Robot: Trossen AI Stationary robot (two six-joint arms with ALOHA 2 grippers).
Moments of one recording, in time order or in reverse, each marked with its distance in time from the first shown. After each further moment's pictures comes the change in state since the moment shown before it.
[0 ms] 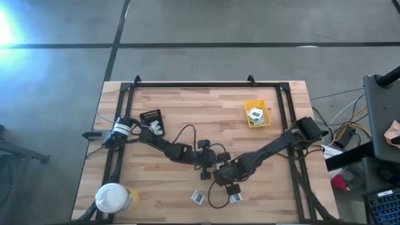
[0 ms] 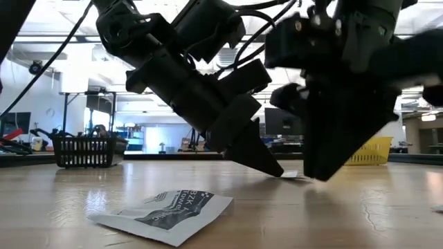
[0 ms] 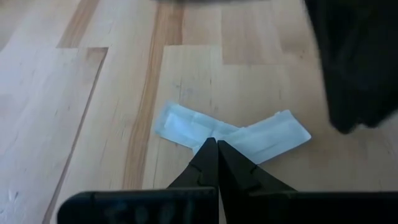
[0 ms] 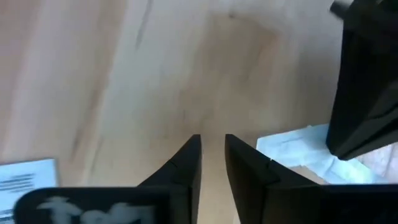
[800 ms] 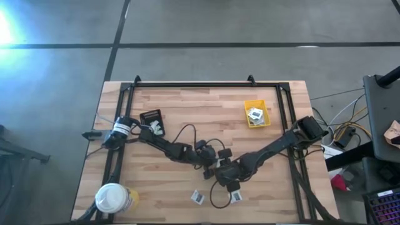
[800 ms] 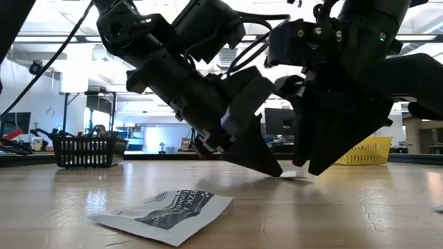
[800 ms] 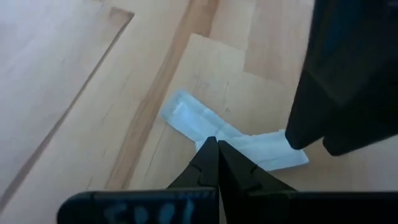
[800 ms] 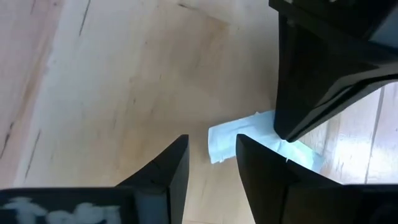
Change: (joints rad) left arm 0.000 0.002 -0.003 -0.005 0.006 -0.322; right arm 0.005 -0.023 -0.025 -0.013 0.159 -0.026
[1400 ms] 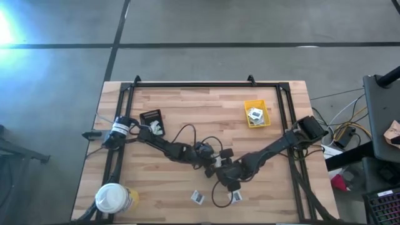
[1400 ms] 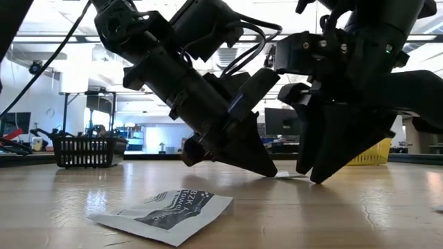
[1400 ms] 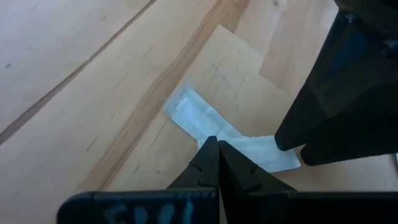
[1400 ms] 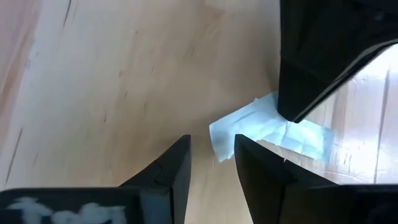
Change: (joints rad) left arm -0.002 0.000 -0.003 -0.033 -0.002 -0.283; right arm -0.002 -0.002 -0.064 0.076 0.020 0.023
